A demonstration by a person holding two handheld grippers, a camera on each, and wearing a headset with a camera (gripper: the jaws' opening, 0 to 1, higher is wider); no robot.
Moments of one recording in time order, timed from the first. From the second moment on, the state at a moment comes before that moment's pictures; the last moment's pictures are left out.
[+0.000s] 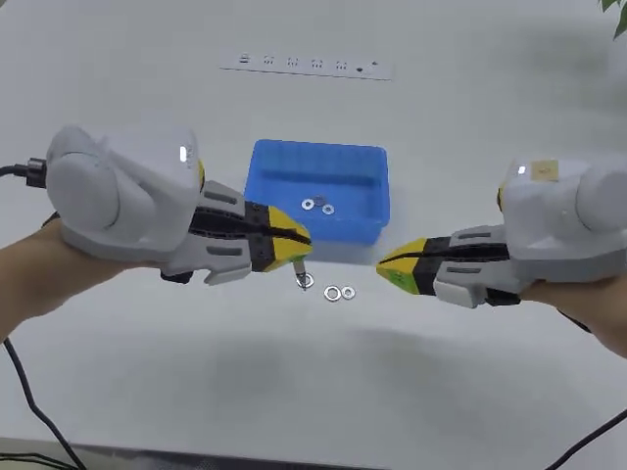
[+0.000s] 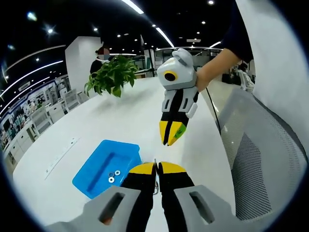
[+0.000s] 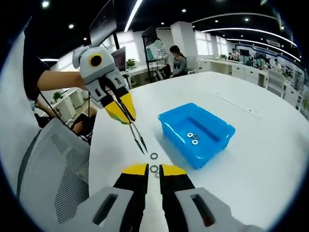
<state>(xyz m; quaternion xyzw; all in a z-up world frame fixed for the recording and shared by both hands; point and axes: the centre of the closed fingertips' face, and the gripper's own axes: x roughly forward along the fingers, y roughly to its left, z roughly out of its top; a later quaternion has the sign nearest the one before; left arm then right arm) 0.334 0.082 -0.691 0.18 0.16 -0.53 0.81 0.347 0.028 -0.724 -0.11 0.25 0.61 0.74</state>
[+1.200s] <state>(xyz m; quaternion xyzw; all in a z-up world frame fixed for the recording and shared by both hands) 0.340 0.076 -0.710 0.19 0.17 -0.54 0.80 0.339 0.022 -0.736 -0.13 0.25 0.62 0.73</state>
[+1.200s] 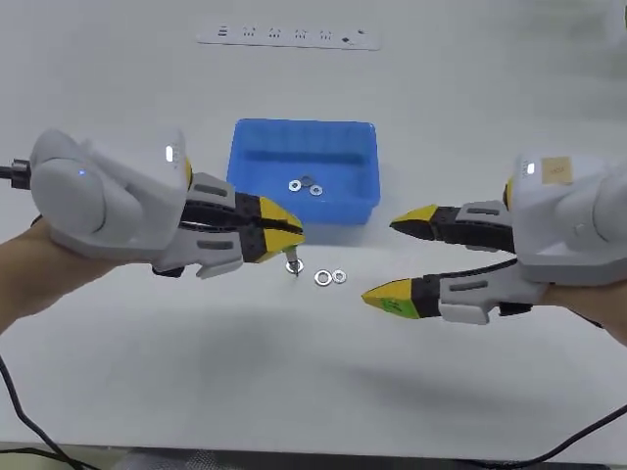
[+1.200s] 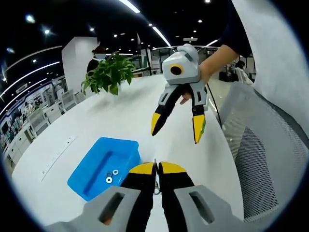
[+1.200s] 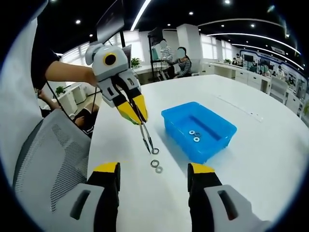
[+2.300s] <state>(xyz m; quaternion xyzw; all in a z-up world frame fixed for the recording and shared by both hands) 0.341 0.078 -0.716 0.19 0.20 -0.54 0.80 0.338 0.019 -0.732 -0.14 0.24 0.62 0.74</state>
